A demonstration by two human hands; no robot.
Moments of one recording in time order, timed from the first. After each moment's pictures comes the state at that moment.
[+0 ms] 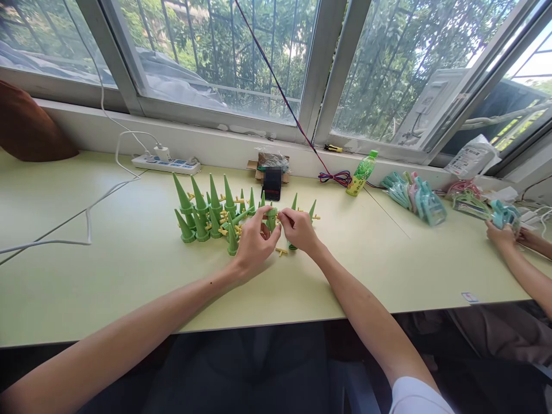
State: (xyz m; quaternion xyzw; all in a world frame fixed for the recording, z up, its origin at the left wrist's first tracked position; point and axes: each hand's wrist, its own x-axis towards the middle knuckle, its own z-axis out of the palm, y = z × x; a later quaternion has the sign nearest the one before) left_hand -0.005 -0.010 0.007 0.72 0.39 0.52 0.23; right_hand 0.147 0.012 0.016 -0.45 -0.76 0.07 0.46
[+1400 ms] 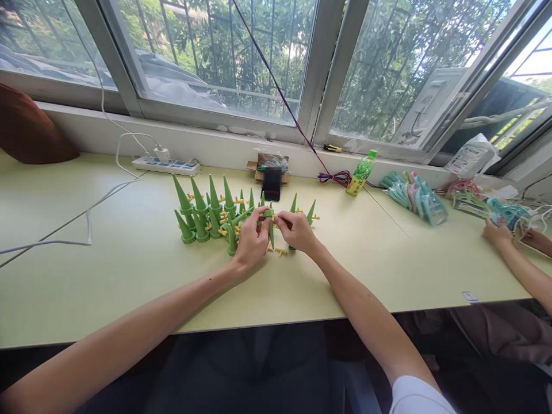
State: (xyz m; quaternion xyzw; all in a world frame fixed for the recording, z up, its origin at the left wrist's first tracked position) left_hand -0.005 0.002 -0.003 0.67 0.40 0.55 0.31; right_hand 0.145 0.008 0.018 -0.43 -0.78 0.13 0.44
